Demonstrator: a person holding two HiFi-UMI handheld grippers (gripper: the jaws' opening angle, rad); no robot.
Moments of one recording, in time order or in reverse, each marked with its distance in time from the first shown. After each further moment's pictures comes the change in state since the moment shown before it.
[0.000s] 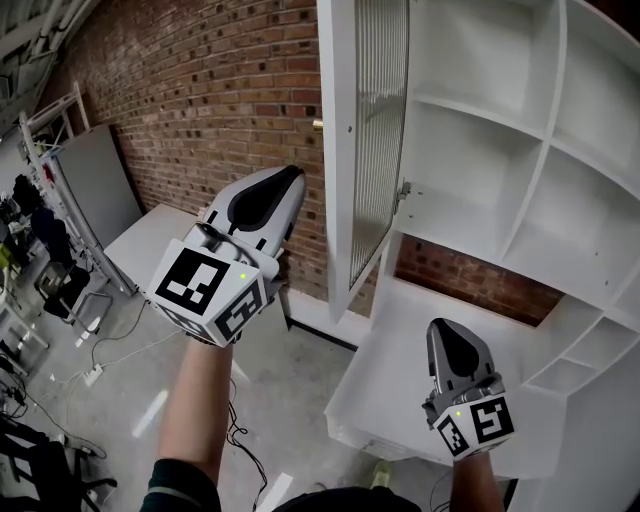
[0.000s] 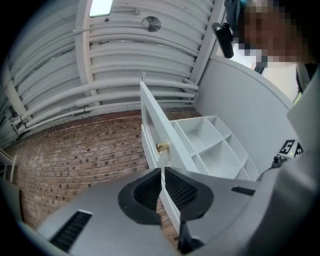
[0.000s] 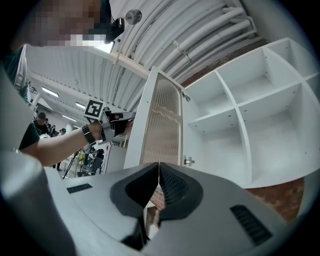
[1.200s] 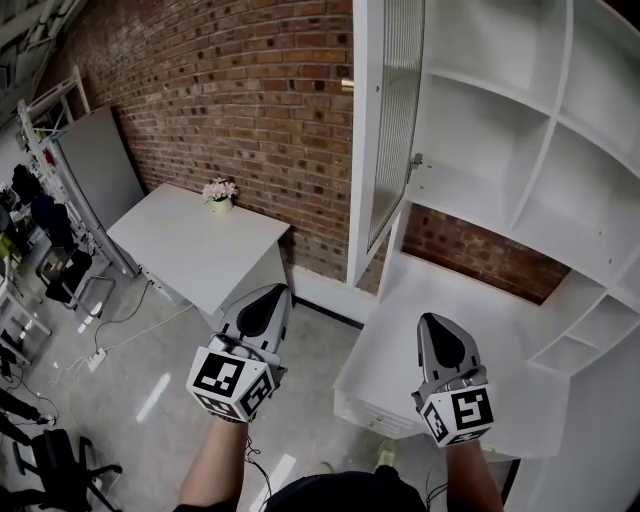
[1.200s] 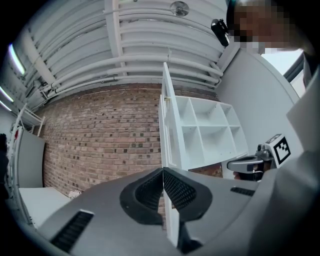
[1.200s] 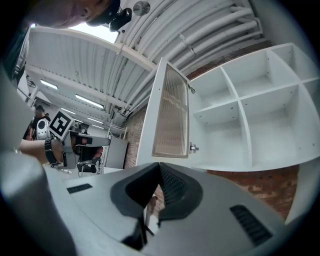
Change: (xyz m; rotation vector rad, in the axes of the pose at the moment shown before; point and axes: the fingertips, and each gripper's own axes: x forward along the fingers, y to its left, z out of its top) left arm -0.158 -0.057 -0.153 -0.277 0.277 0.163; right arm -0.013 0.047 -0.052 -0.030 0.078 -0.020
